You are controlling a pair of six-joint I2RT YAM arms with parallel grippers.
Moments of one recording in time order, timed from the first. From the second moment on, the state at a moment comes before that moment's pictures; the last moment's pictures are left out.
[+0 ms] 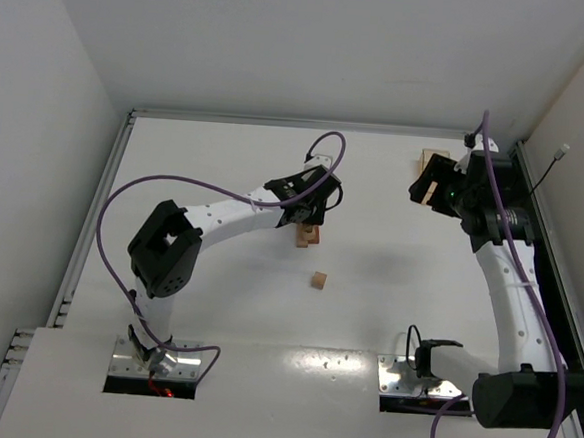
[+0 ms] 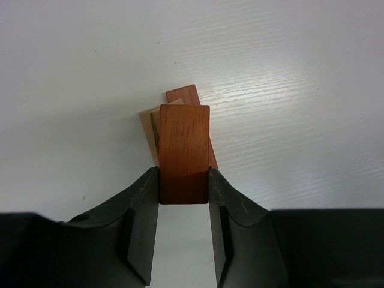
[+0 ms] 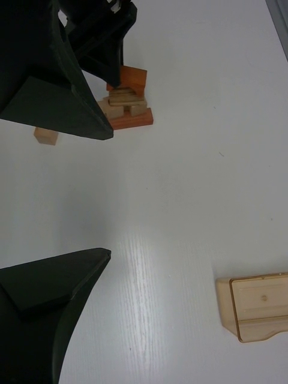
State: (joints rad) left arm -0.83 1.90 1.51 -0.47 -0.39 -0.56; right arm 0.01 1.12 1.16 -0.63 -0.05 0.31
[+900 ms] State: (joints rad) left arm -0.83 1.92 1.53 -0.49 -0.45 -0.61; right arm 0.01 1.13 1.14 -0.61 -0.07 0.31
